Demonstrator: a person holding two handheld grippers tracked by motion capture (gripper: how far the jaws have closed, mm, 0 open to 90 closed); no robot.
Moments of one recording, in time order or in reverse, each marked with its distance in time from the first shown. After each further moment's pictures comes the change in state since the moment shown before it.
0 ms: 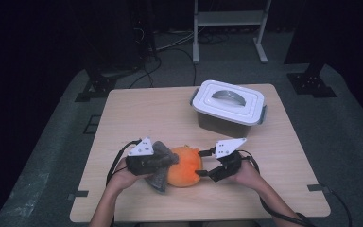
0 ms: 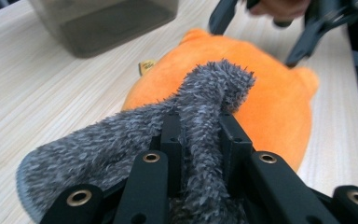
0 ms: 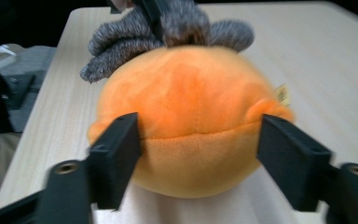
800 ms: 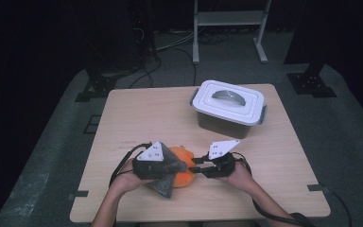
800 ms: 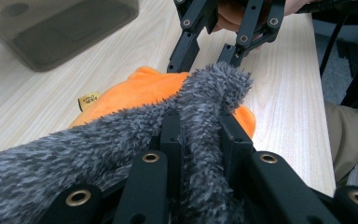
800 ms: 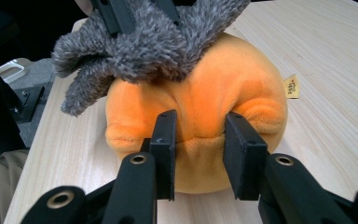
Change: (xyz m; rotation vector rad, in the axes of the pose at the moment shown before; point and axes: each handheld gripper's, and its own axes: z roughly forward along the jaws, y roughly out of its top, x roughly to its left) left arm -0.022 0.021 0.005 0.069 -0.071 0.078; right arm 0.007 0.003 0.017 -0.017 0.013 0.048
